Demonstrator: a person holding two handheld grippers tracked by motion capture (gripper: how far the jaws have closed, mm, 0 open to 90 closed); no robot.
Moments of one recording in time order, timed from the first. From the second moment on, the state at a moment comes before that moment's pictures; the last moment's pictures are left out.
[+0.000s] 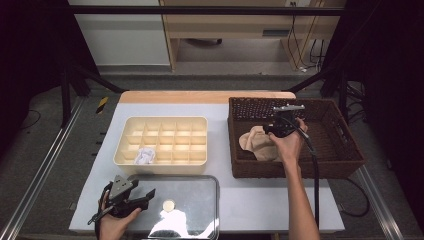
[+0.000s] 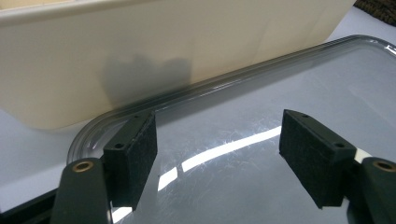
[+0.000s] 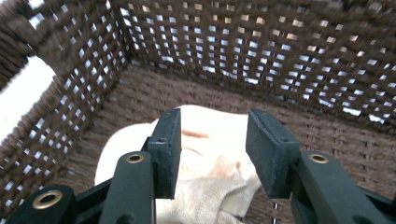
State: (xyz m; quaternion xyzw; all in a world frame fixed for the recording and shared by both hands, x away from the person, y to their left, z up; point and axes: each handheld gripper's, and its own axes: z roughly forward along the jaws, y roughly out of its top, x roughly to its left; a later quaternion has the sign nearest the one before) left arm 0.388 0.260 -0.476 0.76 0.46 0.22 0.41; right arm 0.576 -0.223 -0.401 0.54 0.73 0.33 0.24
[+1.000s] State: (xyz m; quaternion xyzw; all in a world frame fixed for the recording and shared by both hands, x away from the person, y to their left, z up) left arm 0.389 0.261 -0.476 0.76 0.46 0.21 0.40; right arm 0.583 -0.228 -0.424 0.58 0.75 0.30 0.15
